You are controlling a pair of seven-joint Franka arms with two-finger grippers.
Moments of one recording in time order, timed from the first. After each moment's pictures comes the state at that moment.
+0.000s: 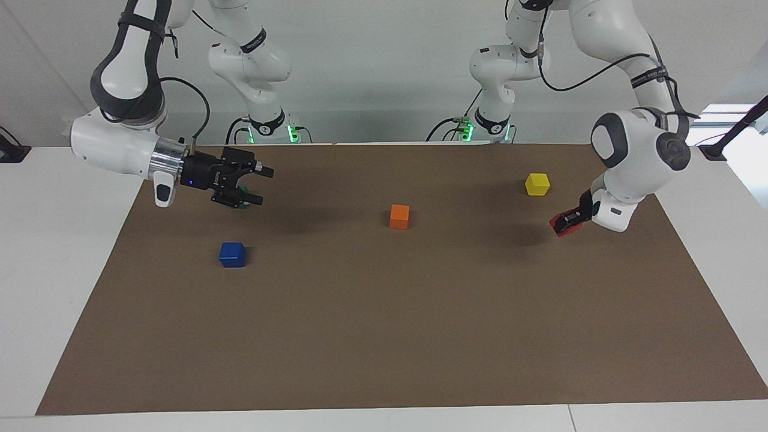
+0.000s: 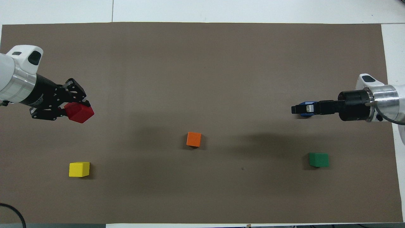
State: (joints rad) left arm -0.11 0.03 0.03 -1.70 -0.27 1.59 -0.66; right arm -0.15 0.02 -0.02 -2.10 1.28 1.53 -0.70
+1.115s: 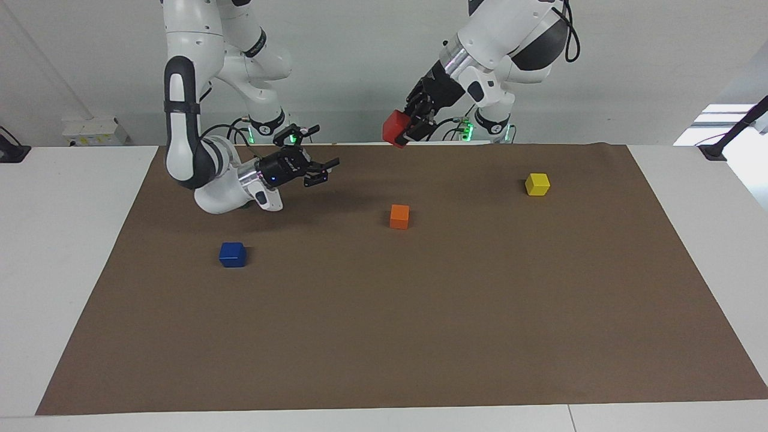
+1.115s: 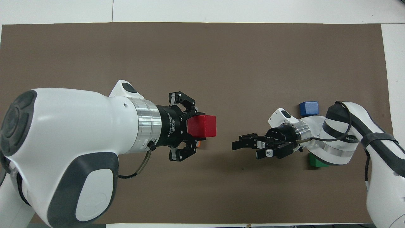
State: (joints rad) left arm -0.34 -0.11 -0.25 -1.84 -0.57 2.04 -1.90; right arm 0.10 0.22 -0.02 -2.34 1.75 1.07 -1.24
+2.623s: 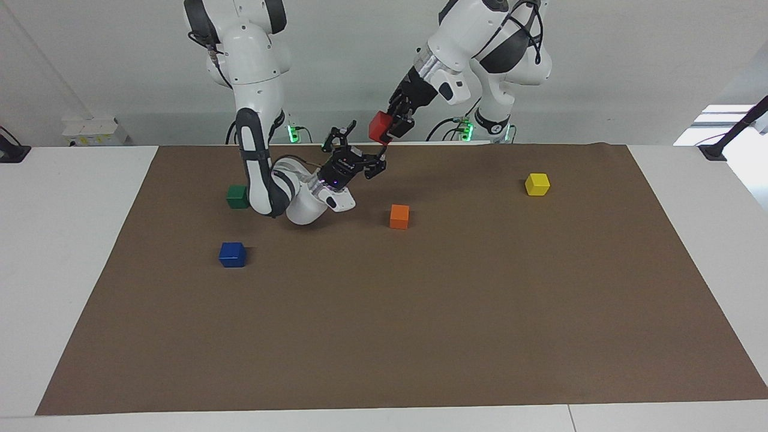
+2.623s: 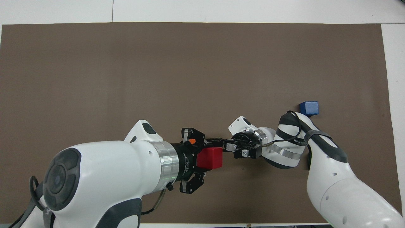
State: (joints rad) left arm -0.44 -0.23 -0.25 -2.05 -0.58 2.11 -1.91; right arm 0.35 0.45 -0.02 -2.29 2.18 0.81 -1.30
